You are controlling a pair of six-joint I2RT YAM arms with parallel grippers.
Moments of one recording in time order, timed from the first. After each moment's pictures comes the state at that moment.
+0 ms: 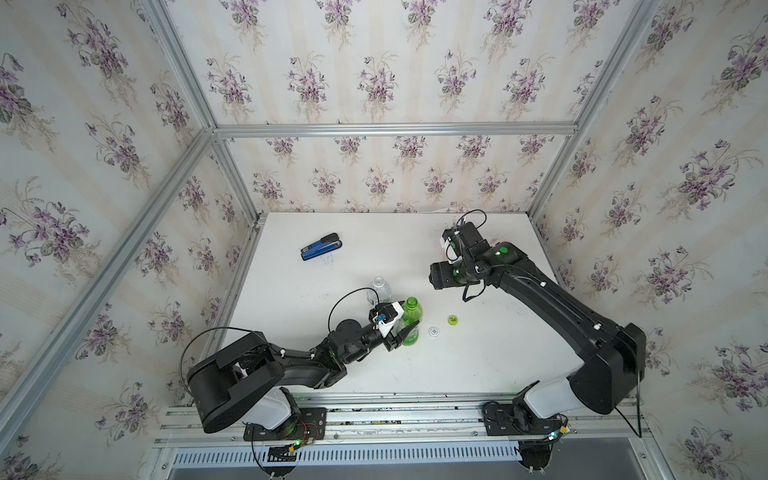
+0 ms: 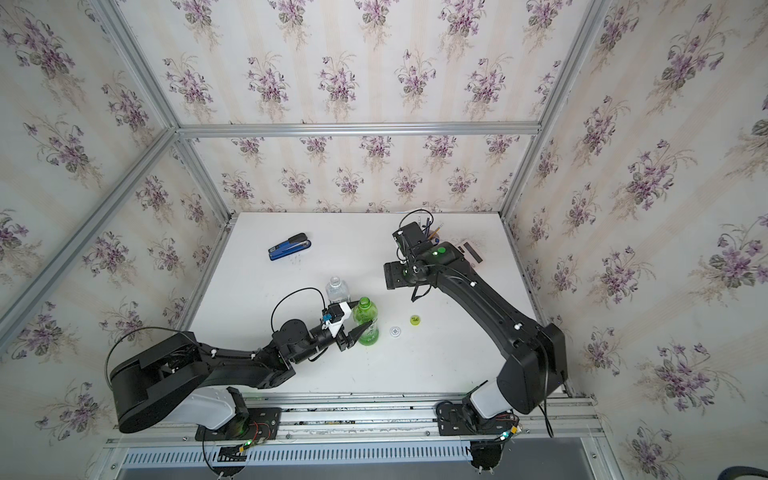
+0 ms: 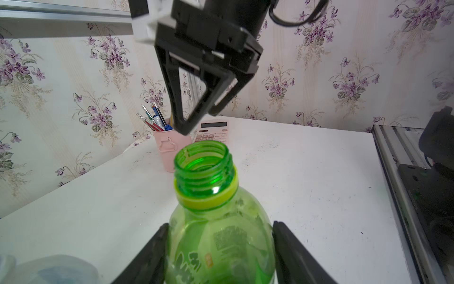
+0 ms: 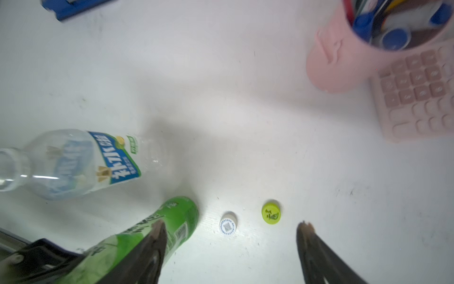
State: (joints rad) left arm -0.90 1.45 0.31 1.13 0.08 0.10; right arm 0.57 1.53 1.37 -0.98 0.01 0.34
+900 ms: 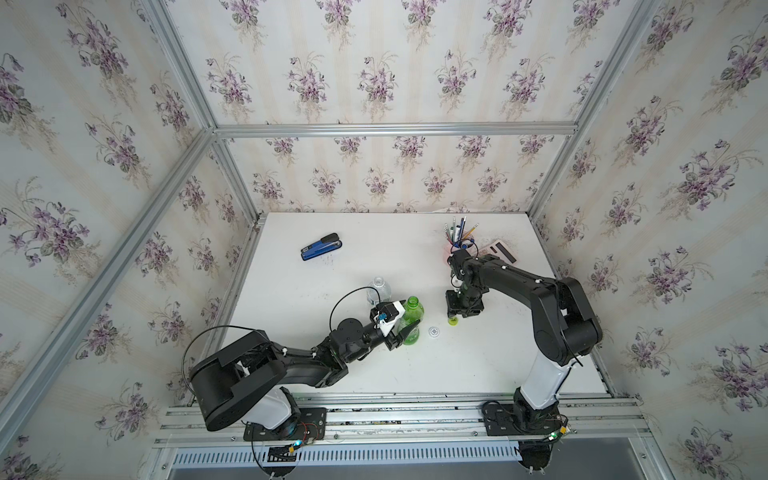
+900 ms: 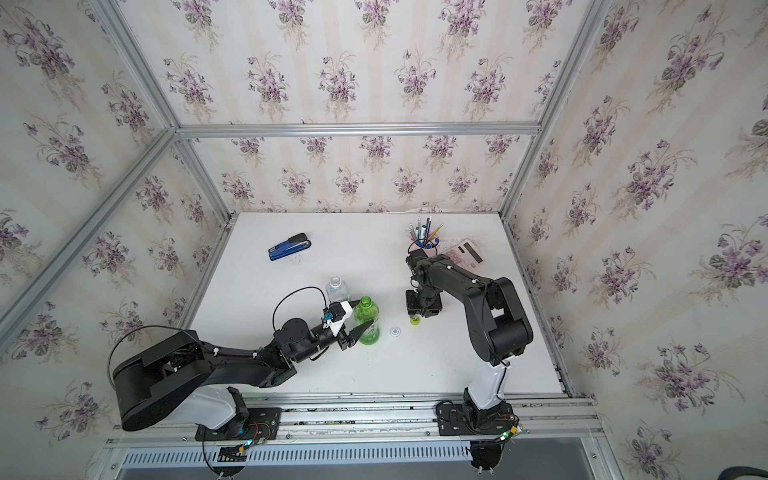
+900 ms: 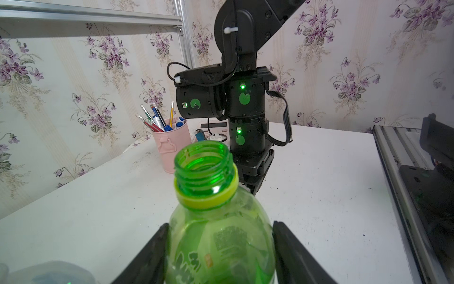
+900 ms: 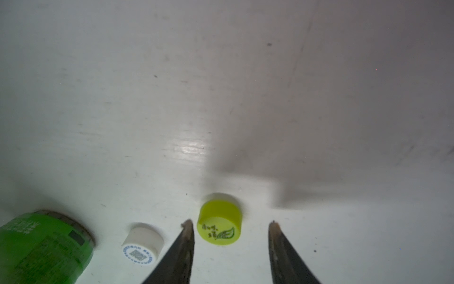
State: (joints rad) left arm -0.90 1.46 0.32 1.13 0.08 0.10; right arm 0.40 1.81 1.16 -0.92 -0.11 0.32
